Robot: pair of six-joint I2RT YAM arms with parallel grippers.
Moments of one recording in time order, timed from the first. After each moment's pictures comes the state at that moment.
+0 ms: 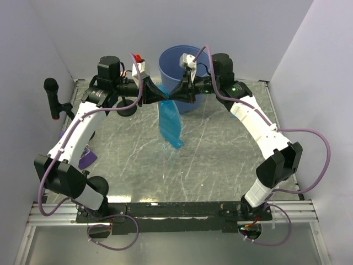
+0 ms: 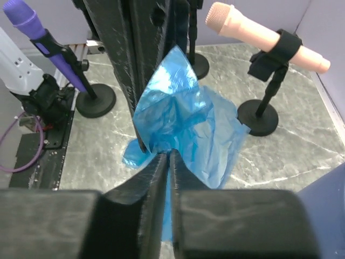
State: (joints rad) left arm -0.32 1.52 1.60 -0.33 1.20 0.26; right arm 0.46 1.64 1.74 -0.40 -1.02 -0.26
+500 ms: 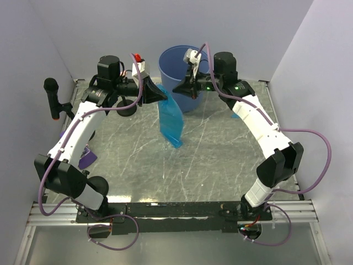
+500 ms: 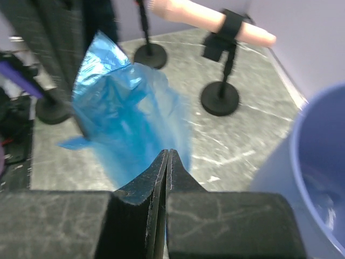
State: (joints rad) left arm -0.32 1.53 1.61 -0.34 1.19 0.26; right arm 0.43 1.64 1.75 -0.39 -0.88 -0.24
